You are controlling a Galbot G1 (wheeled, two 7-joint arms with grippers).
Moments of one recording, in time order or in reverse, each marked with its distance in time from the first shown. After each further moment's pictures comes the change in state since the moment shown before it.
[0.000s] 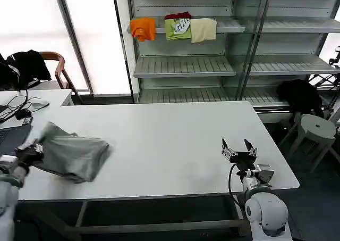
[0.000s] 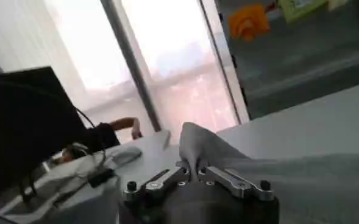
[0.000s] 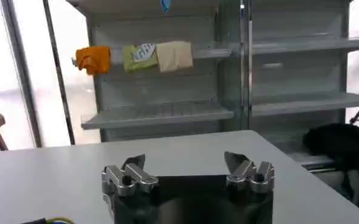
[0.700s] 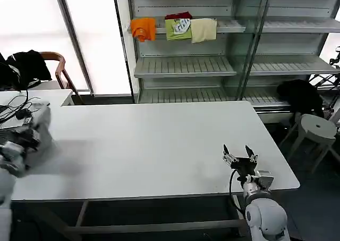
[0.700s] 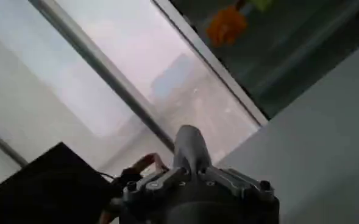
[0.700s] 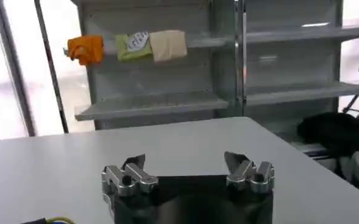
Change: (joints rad) left arm -0.026 -0.033 0.085 -0.047 0.292 -0.067 0.041; right arm -0.043 0.002 0.024 -0.029 0.000 0.035 0.003
